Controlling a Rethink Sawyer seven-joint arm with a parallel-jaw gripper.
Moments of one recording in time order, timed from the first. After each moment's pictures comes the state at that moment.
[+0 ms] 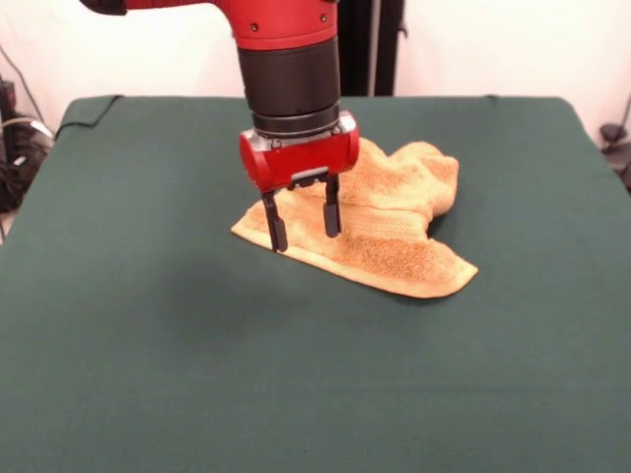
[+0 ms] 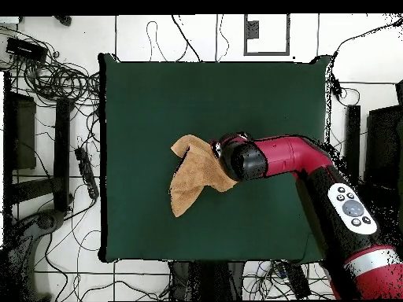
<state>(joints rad) -0.65 -0.54 0.58 1.61 -0.68 0.52 1.57</state>
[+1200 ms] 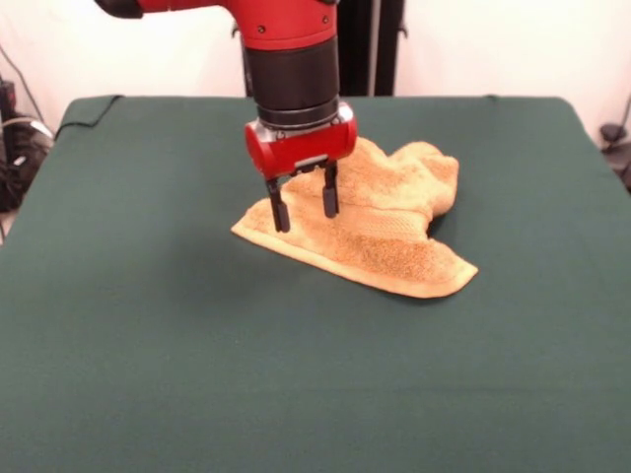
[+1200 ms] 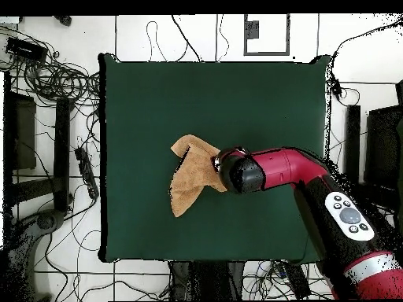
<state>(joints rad) -0.66 -0.55 0.56 1.69 -0.70 0.52 1.57</state>
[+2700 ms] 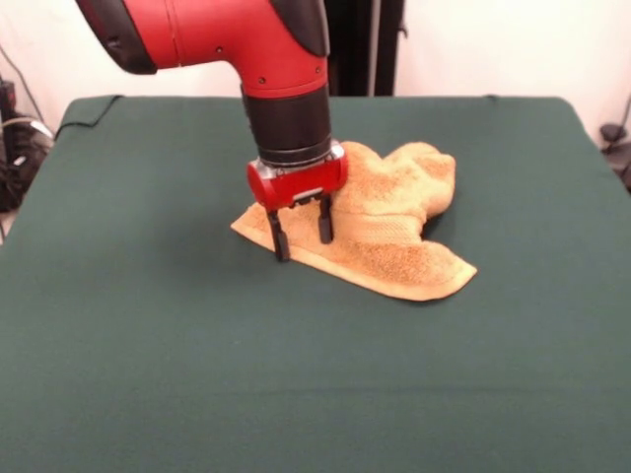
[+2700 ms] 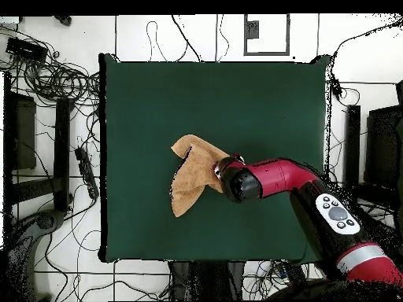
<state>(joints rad) -0.66 -0.43 0.50 1.67 -0.80 0.37 1.57</state>
